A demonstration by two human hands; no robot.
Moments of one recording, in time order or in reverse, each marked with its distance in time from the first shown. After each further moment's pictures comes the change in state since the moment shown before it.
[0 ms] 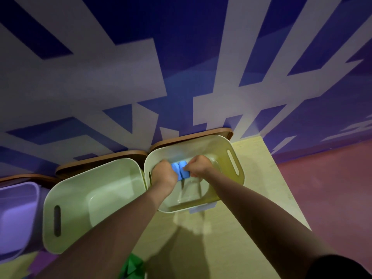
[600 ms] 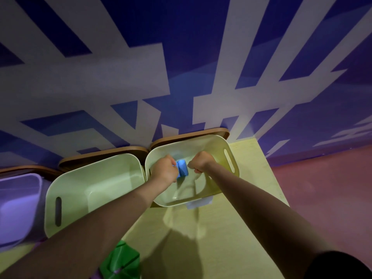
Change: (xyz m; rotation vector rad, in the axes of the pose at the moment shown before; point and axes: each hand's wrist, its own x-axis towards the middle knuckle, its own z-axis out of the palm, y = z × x) left_hand -0.023 0.011 -0.023 -0.191 -0.134 0.071; right_hand -0.021 -0.016 -0.029 -0.183 -0.021 0.111
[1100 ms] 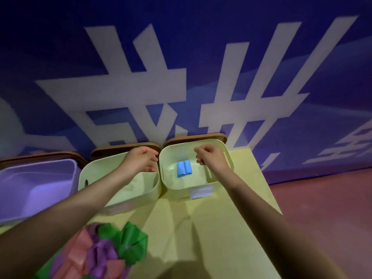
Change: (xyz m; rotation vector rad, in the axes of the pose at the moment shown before) left_hand -0.114 -0.012 -0.123 -0.544 0.046 0.025; right_hand -0.143 -0.012 -0.024 0.666 0.285 -0.361
